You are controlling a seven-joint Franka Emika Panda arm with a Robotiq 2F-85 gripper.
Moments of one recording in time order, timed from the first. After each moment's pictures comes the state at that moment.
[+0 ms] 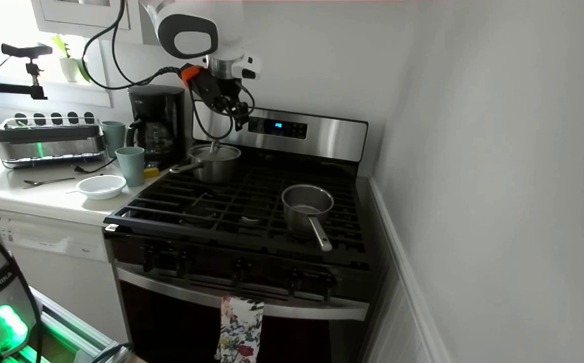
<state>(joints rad) -0.11 -0.21 -0.25 -2.27 0.47 2.37 -0.31</state>
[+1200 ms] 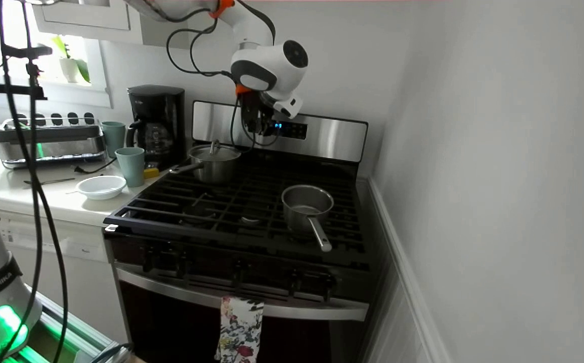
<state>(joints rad) -0.23 0.33 -0.25 -1.73 1.07 2.07 -0.31</state>
